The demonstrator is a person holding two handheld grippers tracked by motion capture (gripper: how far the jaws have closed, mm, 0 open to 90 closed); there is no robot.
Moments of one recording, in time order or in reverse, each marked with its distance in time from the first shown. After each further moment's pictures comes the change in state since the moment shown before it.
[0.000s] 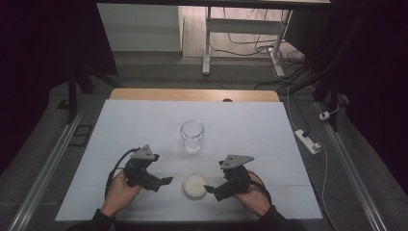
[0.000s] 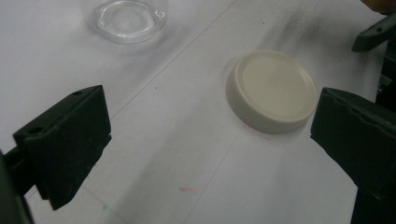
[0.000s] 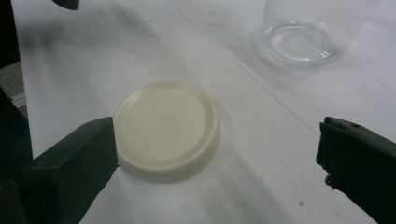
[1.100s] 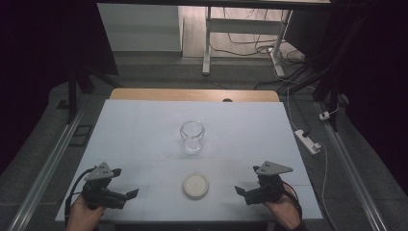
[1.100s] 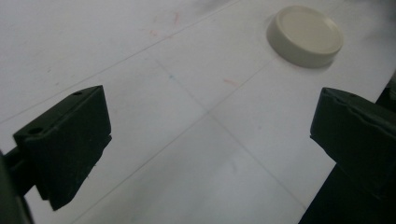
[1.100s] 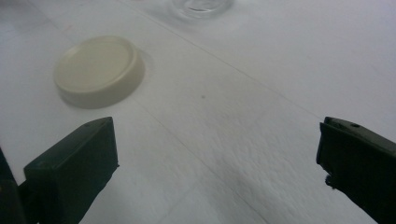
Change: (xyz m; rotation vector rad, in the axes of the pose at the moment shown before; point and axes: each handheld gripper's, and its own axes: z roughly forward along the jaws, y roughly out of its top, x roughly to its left) left arm -0.003 -0.078 -0.075 -0.046 0.169 -0.144; right arm -0.022 -0.053 -0.072 -0.019 -0.200 0.151
